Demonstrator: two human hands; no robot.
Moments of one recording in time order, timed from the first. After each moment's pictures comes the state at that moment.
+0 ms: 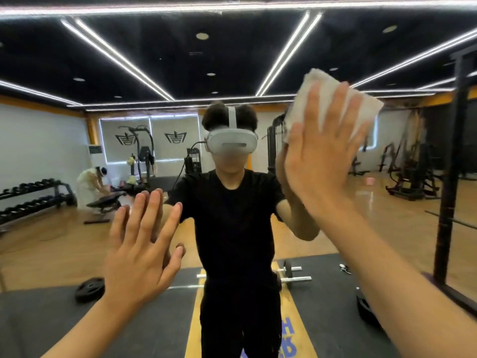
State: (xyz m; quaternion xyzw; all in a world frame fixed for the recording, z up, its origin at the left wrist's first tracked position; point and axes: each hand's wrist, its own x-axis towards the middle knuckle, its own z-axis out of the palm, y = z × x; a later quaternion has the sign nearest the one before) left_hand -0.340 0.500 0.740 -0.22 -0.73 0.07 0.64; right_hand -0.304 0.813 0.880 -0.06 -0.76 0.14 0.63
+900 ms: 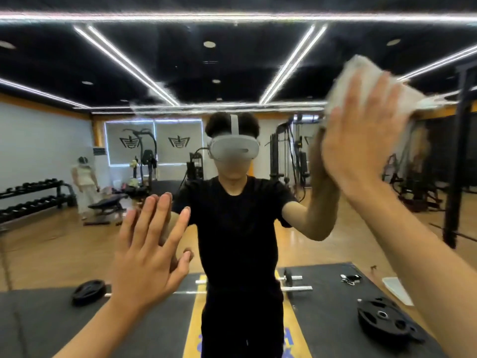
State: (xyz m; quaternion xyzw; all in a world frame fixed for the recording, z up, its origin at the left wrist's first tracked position) left_hand -0.341 0.503 0.740 -0.22 -0.73 0.05 0.65; right_hand -0.299 0.849 0.916 -0.09 -0.75 0.12 0.65
